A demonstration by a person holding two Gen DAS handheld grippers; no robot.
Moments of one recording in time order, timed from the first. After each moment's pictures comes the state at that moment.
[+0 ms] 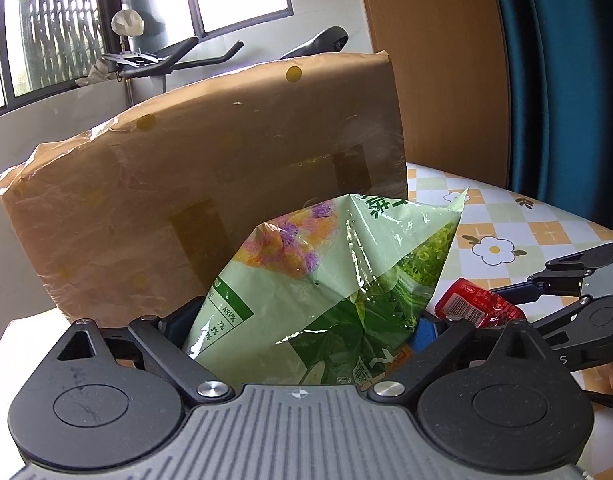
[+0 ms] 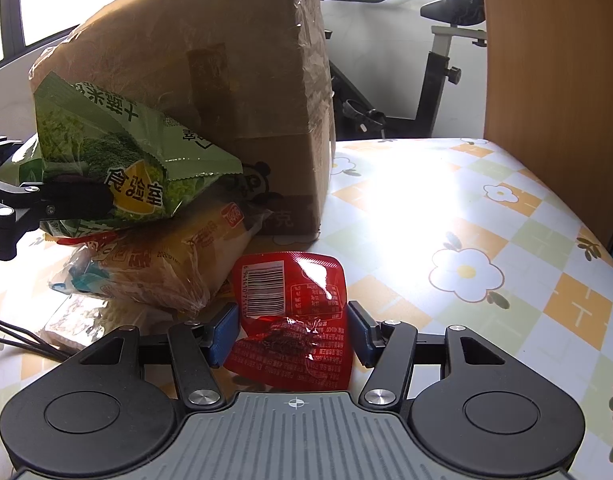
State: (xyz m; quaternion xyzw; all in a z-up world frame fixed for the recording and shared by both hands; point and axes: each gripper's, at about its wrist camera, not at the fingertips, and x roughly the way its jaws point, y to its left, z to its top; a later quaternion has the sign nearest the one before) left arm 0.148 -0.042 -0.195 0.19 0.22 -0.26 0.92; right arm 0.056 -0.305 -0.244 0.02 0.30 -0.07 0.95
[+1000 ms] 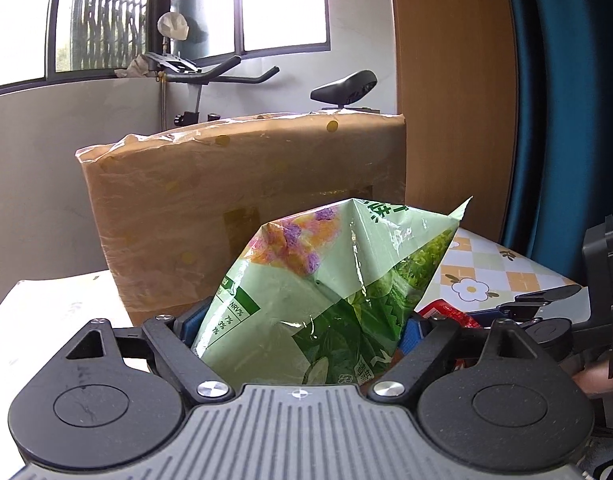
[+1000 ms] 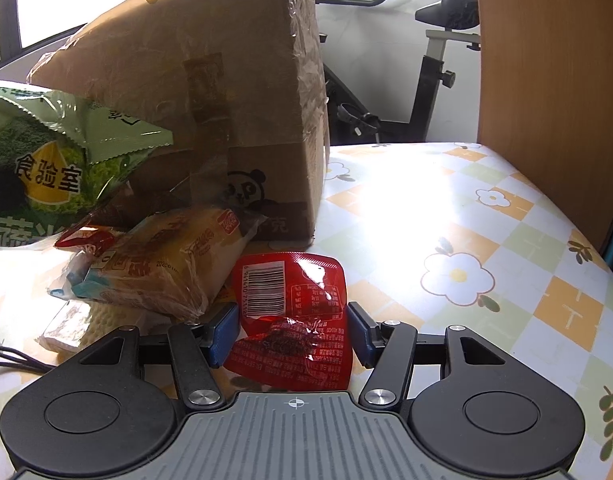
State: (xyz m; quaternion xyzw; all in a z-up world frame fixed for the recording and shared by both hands) left arm 0.108 -0.008 -0.178 0.09 0.20 -0.25 0.94; right arm 0.053 -0.303 -0.238 0.02 0.30 -0.08 0.95
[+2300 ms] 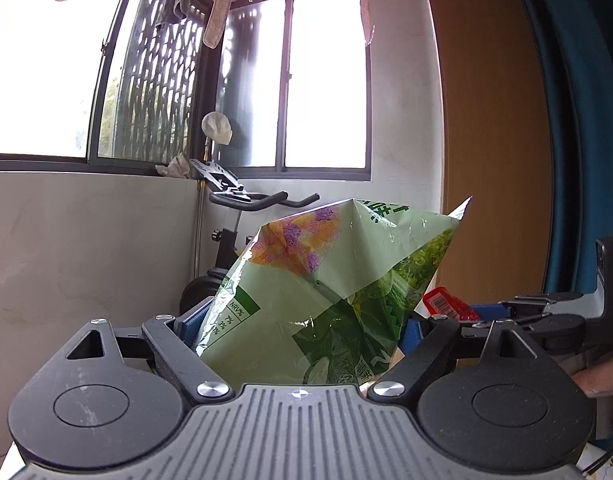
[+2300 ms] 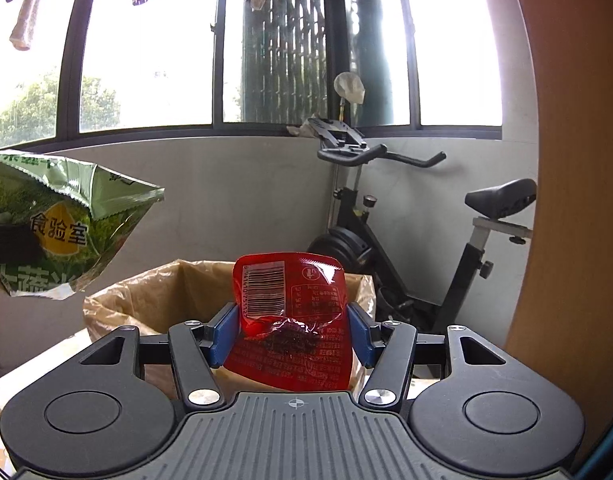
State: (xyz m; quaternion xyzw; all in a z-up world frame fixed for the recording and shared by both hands) left arm 0.160 0.014 -0.029 0.02 0.06 -0.22 0.97; right arm 0.127 -0.272 -0.018 -0.05 0.14 -0.01 0.99
